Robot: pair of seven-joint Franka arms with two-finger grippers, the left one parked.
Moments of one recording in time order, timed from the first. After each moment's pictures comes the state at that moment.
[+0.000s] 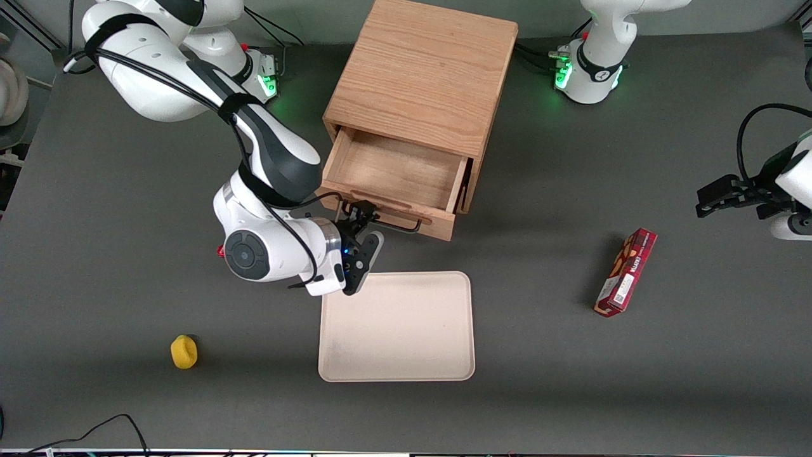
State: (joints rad) arm 0.10 0.78 0.57 -1.19 0.10 1.74 -0.43
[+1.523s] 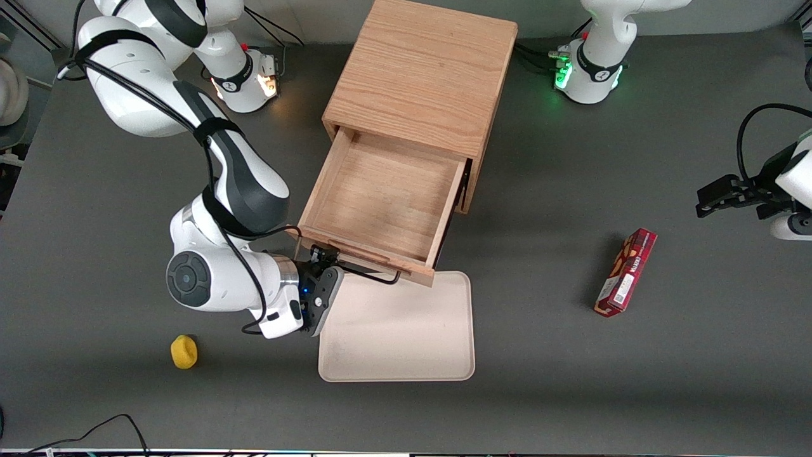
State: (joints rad) arm 0.10 0.85 0.48 -1.01 0.00 1.76 -0.64
